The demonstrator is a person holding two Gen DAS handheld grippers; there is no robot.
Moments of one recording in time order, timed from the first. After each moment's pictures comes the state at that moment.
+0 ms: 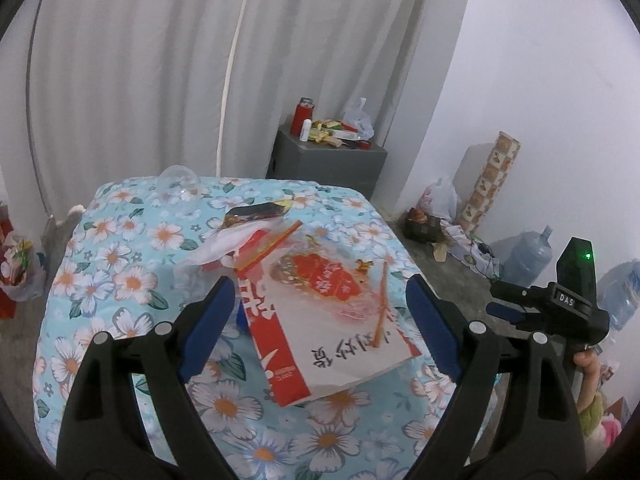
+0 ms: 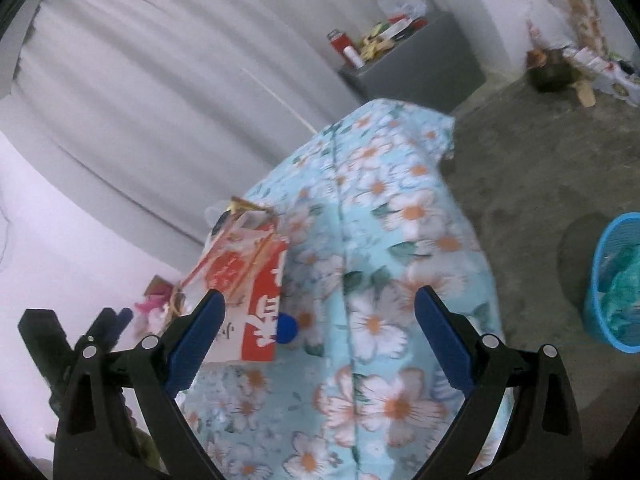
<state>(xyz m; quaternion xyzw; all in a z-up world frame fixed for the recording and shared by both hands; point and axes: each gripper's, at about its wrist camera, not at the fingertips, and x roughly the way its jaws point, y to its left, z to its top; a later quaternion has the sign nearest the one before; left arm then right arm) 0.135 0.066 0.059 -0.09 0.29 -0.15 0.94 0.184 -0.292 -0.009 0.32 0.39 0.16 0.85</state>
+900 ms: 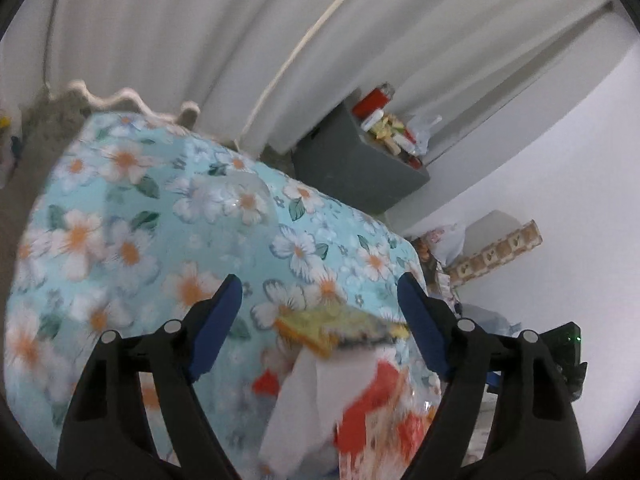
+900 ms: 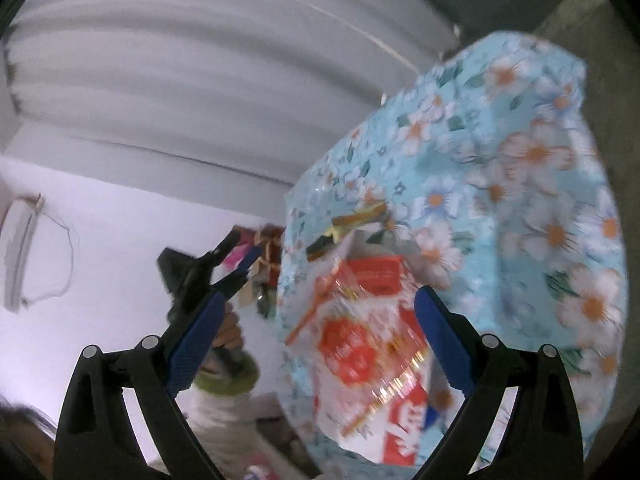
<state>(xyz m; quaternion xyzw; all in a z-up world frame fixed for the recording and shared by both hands) 0.376 0.209 0.022 -0.31 0.41 -0.13 0.85 0.382 -0.228 0.026 0.39 0.52 0.32 0.69</state>
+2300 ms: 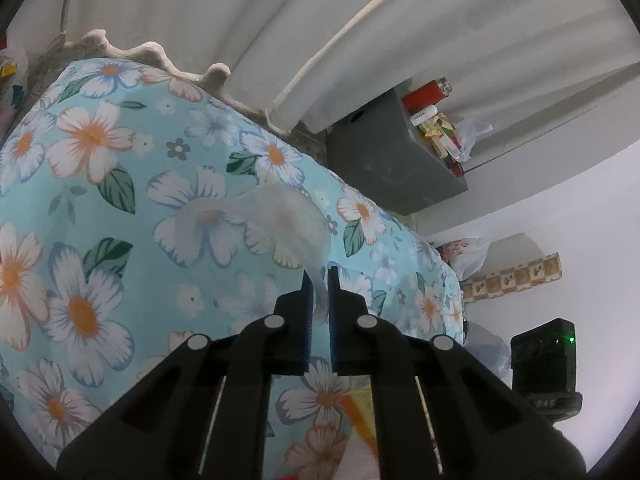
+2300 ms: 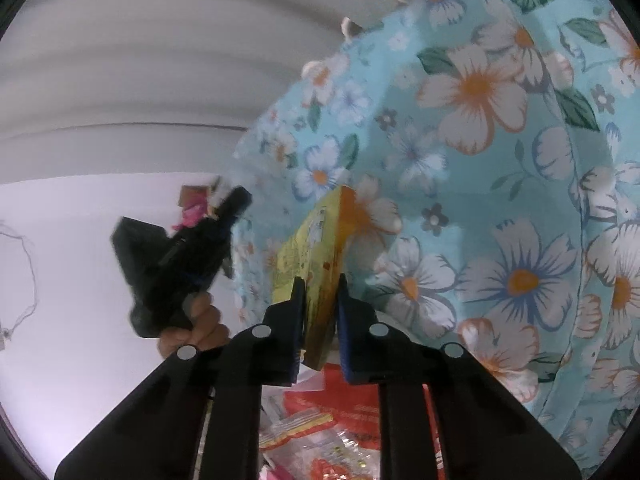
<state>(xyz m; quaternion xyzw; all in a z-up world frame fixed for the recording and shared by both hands) 0.467 0.228 -0.059 -0.36 0.45 -0.08 0.81 0.501 -0.109 -0.044 0.33 0.64 0.29 0.62</state>
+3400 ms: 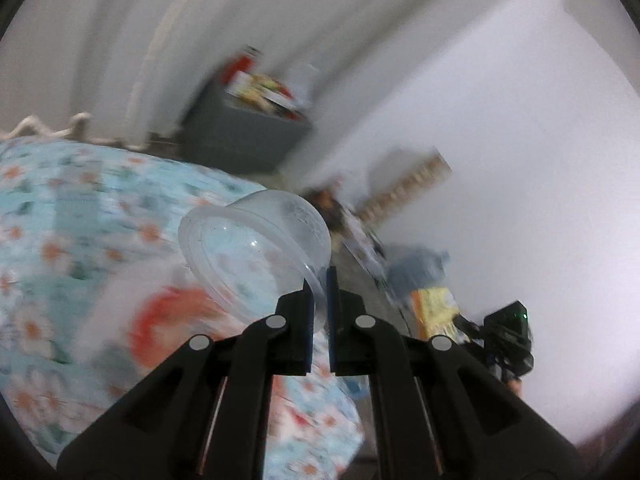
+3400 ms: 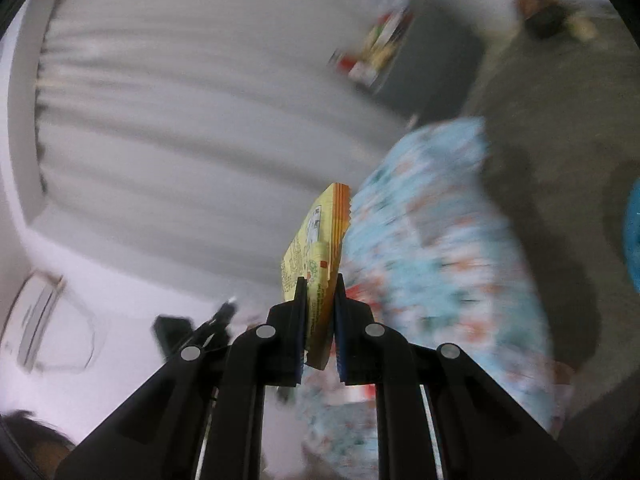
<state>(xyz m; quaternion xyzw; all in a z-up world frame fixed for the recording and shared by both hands) 0.279 0.053 0.117 -0.23 0.40 -0.33 0.82 0.182 -0.404 0.064 0.50 0.34 0.17 0.78</state>
